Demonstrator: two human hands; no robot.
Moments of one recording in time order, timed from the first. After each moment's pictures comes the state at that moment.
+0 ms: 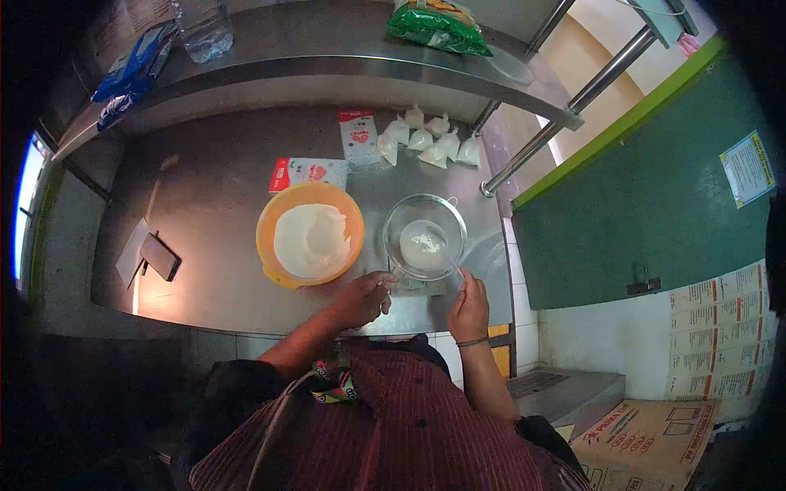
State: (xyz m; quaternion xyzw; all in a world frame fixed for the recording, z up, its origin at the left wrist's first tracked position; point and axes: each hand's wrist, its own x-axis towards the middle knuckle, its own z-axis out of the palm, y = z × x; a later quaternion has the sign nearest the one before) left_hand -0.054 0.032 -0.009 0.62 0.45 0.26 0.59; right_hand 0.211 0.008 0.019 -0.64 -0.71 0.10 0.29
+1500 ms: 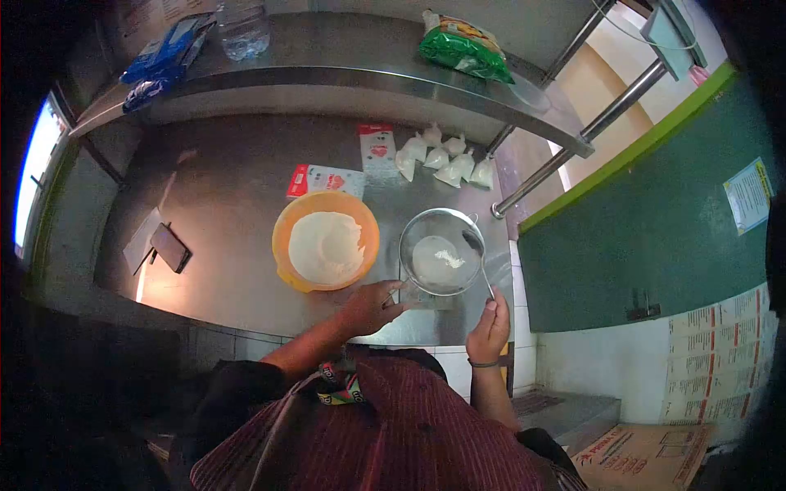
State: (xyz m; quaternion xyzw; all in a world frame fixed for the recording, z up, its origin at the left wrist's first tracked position) left_hand -0.061 0.025 0.022 0.69 0.49 0.26 0.46; right_hand 0.211 -0.002 0.034 -0.60 -0.61 0.14 0.49
